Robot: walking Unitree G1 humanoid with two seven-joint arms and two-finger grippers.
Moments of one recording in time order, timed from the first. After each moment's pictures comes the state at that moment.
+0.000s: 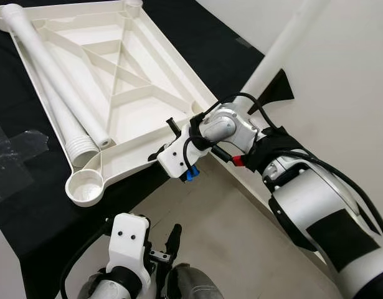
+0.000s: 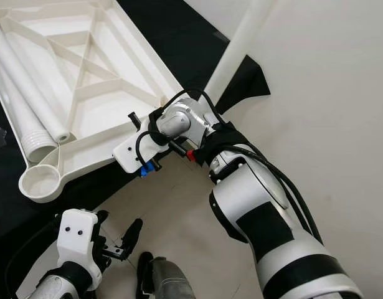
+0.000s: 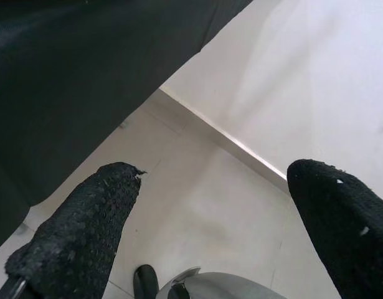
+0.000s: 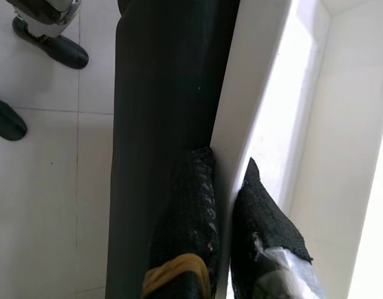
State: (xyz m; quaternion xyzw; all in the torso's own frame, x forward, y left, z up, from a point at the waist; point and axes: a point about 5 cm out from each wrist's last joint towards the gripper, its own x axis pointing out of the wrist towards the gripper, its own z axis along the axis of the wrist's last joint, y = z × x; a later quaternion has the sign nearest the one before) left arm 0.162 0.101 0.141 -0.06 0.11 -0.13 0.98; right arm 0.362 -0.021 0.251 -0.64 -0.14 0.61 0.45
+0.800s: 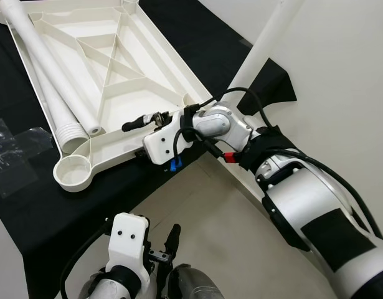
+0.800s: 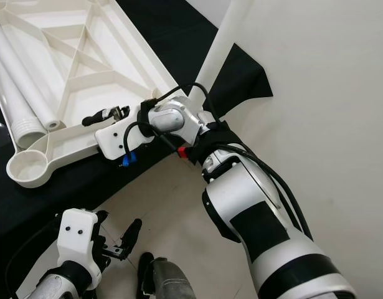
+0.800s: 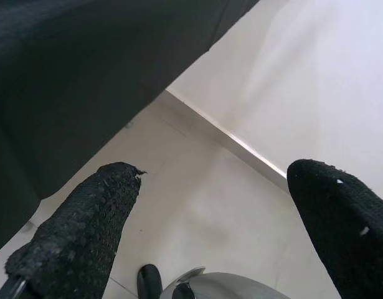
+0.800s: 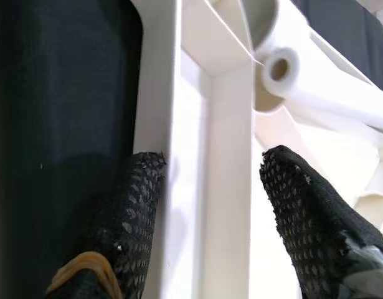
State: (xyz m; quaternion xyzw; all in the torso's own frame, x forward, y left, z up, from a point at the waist) left arm 0.164 0.104 0.141 -0.05 0.11 -0.13 0.98; right arm 0.363 -0.013 0.276 -0.56 -0.24 0.57 0.55
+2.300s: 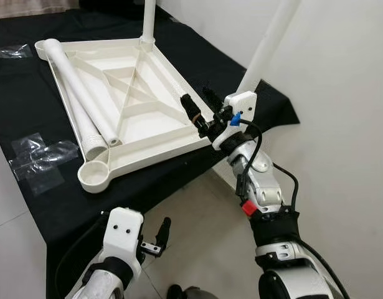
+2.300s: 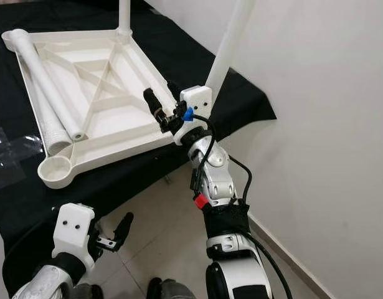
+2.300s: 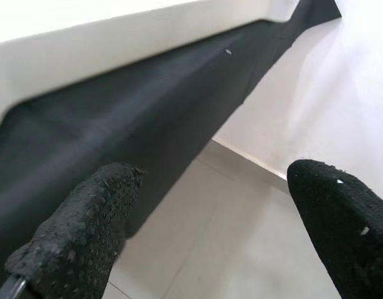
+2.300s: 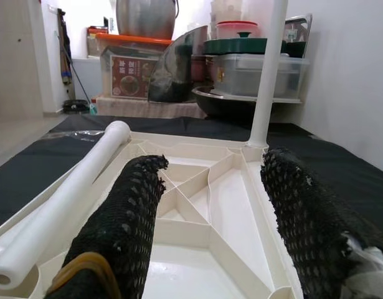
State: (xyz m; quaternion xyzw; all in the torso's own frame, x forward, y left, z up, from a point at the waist) left arm 0.180 0.116 0.135 0.01 0.07 -0.12 0.99; right arm 0.354 -0.089 0.232 0.04 -0.19 0.26 0.94
